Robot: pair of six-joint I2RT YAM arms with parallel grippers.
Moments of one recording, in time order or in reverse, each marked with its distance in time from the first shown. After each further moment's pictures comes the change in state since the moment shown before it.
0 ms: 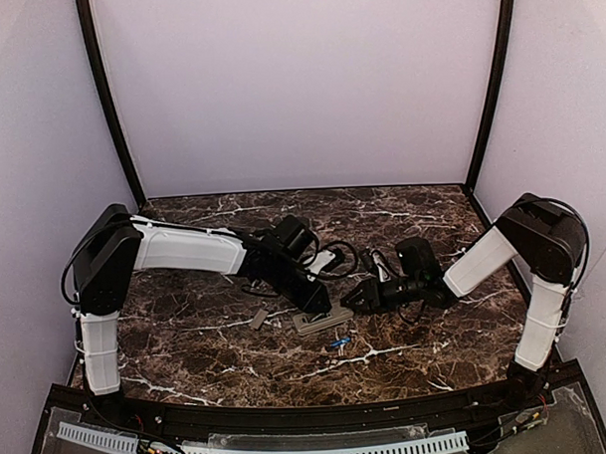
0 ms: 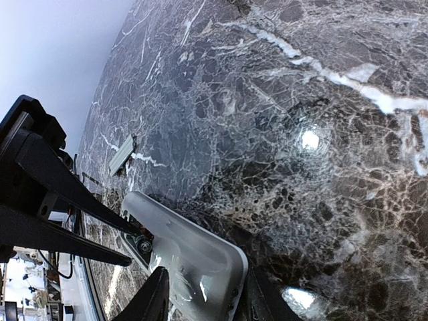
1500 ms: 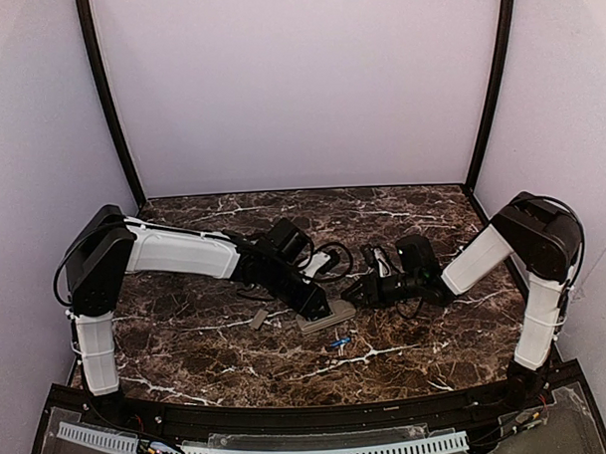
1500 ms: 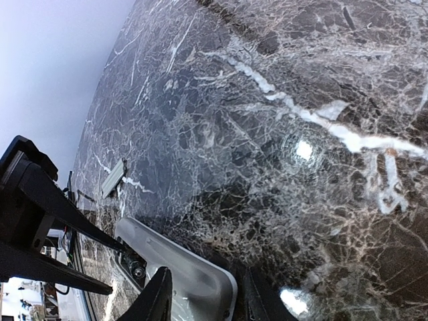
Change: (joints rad) left arm 0.000 -0.043 -0.072 0.048 -0.002 -0.042; right arm -0.019 0.031 0.023 0.039 0.037 0.019
